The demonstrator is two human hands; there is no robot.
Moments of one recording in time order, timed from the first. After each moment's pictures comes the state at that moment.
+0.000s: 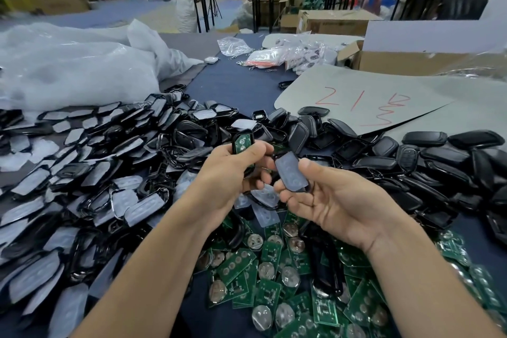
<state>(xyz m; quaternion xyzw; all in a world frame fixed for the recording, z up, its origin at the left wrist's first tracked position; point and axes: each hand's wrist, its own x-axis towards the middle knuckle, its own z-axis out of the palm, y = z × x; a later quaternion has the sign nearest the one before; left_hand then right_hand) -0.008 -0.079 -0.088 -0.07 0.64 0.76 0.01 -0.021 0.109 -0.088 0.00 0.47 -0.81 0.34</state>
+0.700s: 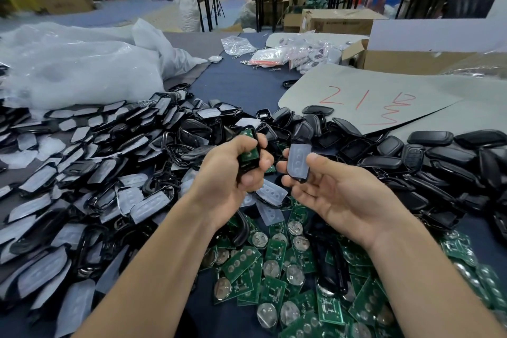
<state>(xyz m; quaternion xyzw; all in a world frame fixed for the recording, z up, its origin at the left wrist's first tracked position) -0.004 -0.082 -0.084 -0.04 0.55 0.83 0.03 -0.024 0.107 -0.091 0.01 0.48 -0.83 0.29</state>
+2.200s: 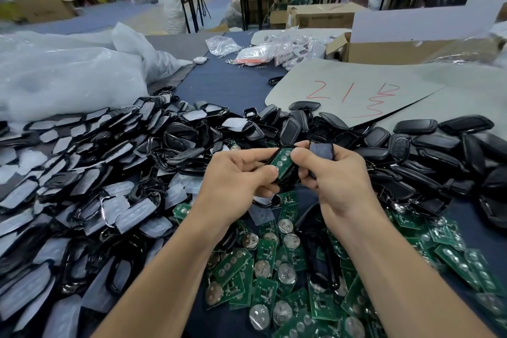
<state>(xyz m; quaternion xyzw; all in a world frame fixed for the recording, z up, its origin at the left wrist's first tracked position) -0.003 -0.064 -0.101 -0.01 0.73 0.68 -0.03 -0.030 0.090 -0.101 0.06 0.57 -0.82 0.01</state>
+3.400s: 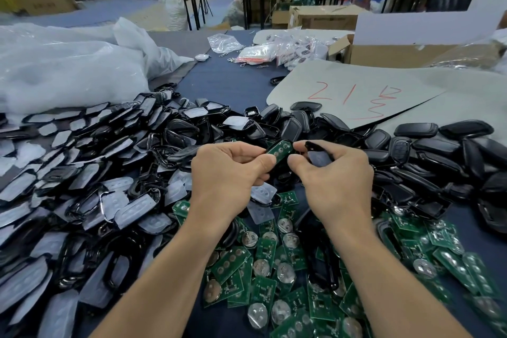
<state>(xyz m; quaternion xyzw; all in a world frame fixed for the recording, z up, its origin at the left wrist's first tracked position) -0.005 -0.063 -0.099 -0.09 0.75 0.64 -0.16 -0.024 0.088 -0.109 0.02 0.78 -0.60 -0.18</state>
